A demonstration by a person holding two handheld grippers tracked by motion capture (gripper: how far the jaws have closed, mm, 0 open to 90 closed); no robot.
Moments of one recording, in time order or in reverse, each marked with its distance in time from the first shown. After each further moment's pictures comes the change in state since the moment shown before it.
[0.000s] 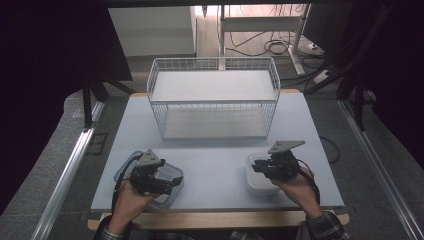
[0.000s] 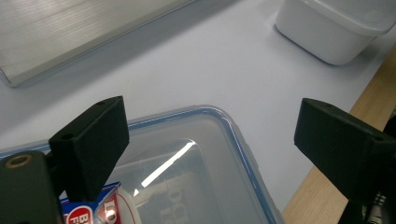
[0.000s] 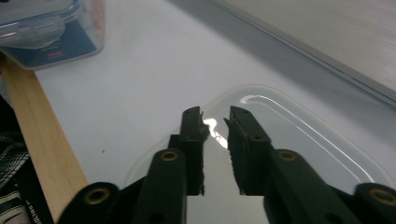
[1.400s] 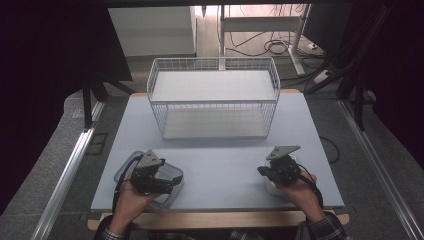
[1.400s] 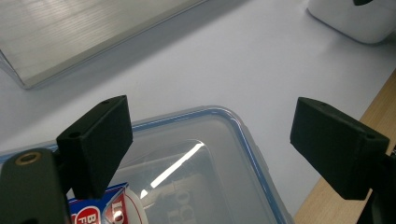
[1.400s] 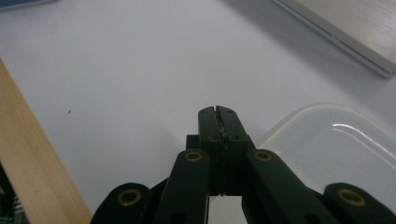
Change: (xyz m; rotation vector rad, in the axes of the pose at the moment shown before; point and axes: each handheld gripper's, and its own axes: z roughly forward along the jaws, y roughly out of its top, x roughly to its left) left arm -0.001 -0.002 0.002 -0.005 0.042 0.014; right arm 0.001 -0.016 0.000 0.125 -0.095 -0.038
